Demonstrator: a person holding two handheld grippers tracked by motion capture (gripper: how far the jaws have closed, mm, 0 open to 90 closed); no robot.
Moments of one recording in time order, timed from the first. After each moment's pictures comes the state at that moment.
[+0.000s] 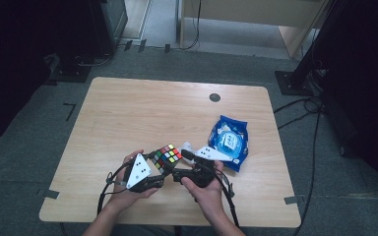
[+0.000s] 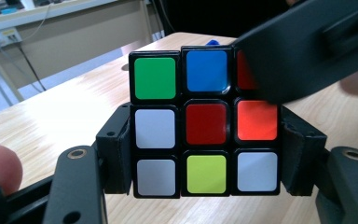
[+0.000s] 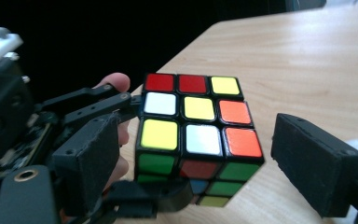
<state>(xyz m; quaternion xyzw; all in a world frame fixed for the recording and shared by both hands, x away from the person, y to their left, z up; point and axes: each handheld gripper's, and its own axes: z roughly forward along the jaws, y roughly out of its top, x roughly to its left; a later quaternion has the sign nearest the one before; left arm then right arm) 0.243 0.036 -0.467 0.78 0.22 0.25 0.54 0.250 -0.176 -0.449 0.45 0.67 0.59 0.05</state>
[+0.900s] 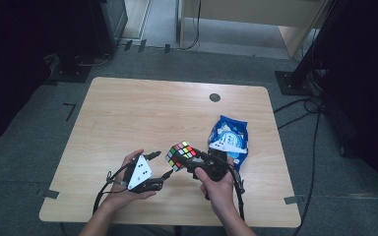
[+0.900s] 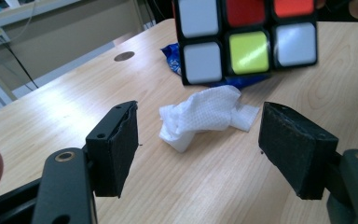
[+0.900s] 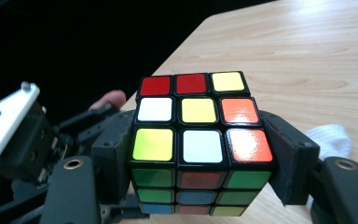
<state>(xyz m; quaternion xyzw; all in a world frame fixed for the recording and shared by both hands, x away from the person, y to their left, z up) 0.247 0.041 -0.475 0.80 0.20 0.25 0.51 0.258 -0.208 -0.433 0.48 0.66 0.58 0.01</state>
